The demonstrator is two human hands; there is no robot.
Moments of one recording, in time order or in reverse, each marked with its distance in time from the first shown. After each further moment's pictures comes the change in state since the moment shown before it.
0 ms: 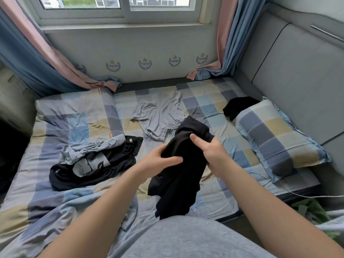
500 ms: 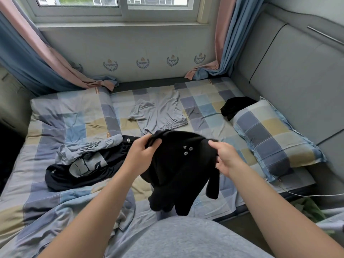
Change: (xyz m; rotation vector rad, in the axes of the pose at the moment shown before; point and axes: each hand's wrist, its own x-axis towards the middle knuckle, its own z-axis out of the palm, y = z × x) left_hand 0.005 -0.009 -0.028 0.167 0.380 0.361; right_hand 0.015 0.009 -0.043 0.056 0.274 0.212
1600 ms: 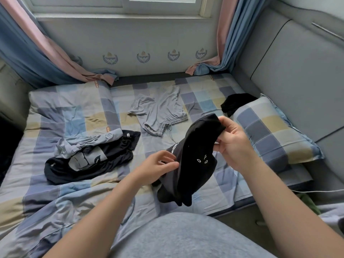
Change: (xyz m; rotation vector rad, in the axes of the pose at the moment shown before) left_hand -0.031 -0.022 0.023 0.099 -0.404 -0.230; right_hand -0.059 -0.034 0.008 0.013 -0.485 -0.507
